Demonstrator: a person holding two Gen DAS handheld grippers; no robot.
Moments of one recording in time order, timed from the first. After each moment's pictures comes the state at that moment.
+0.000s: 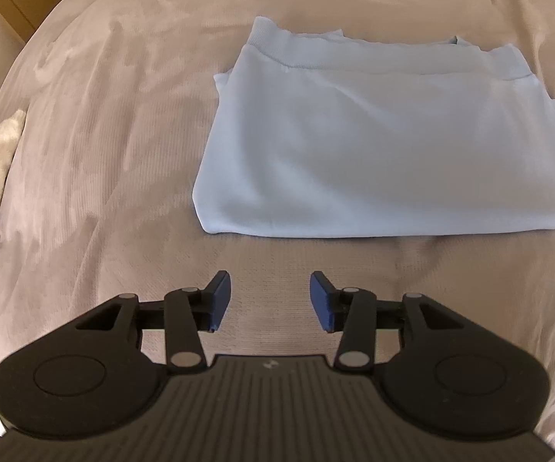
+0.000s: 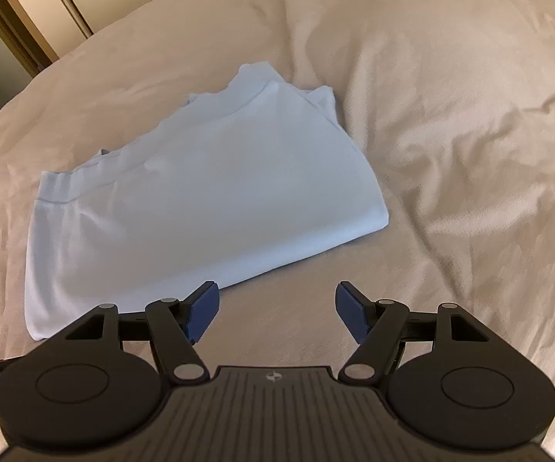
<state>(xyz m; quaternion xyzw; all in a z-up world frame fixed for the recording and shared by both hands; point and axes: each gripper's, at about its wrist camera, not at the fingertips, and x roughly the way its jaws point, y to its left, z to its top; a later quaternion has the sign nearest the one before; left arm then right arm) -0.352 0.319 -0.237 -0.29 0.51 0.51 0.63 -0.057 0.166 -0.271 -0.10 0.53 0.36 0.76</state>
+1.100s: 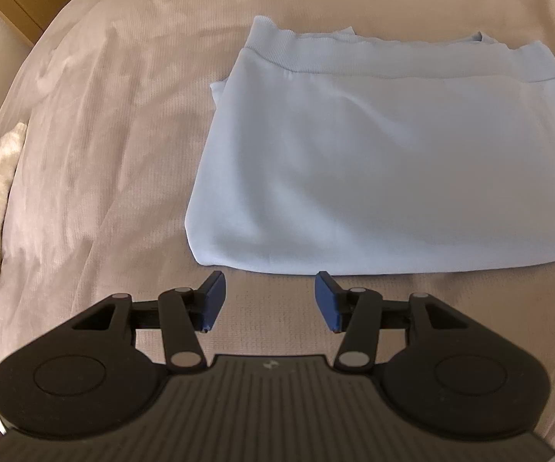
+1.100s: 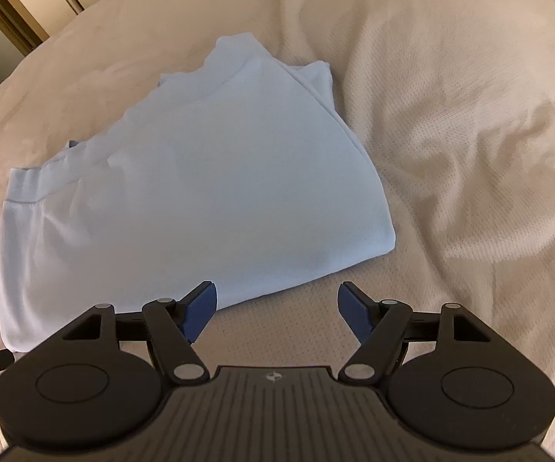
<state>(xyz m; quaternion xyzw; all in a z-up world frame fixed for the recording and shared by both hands) -0.323 0.350 -0.258 -0.27 0.53 0.53 0.60 -0.004 0.191 -0.317 -0.12 0.57 0.35 0.73</state>
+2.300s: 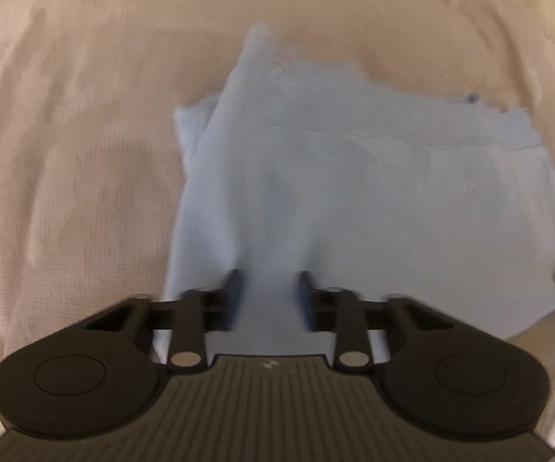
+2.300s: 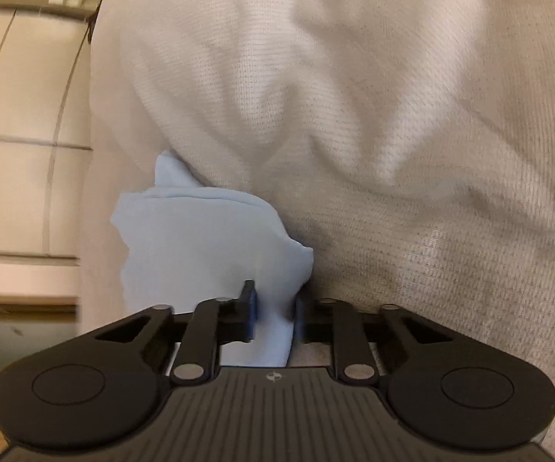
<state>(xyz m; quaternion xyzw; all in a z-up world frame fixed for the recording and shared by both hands) -0.384 0.452 -0.318 -0.35 0.45 0.42 0.70 0.041 0.113 -0.400 0.30 0.59 0.21 0.72</state>
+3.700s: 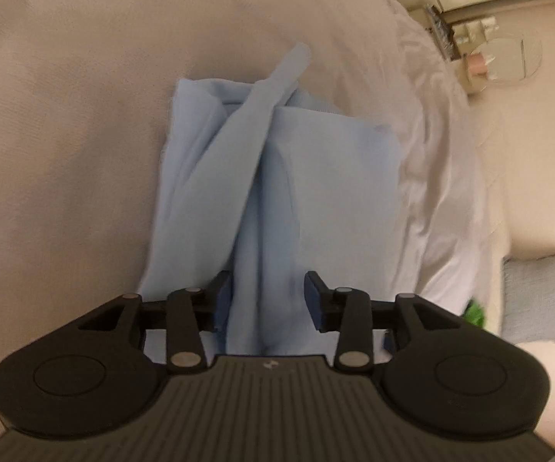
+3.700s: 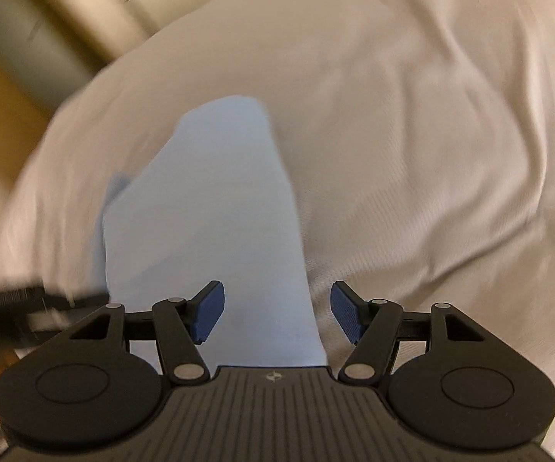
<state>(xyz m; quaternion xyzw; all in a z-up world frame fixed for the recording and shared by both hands) -0.433 0.516 -0.348 -0.62 0.26 0.26 0.70 -0.105 0.285 -0.331 0.00 0.56 0.44 0.70</state>
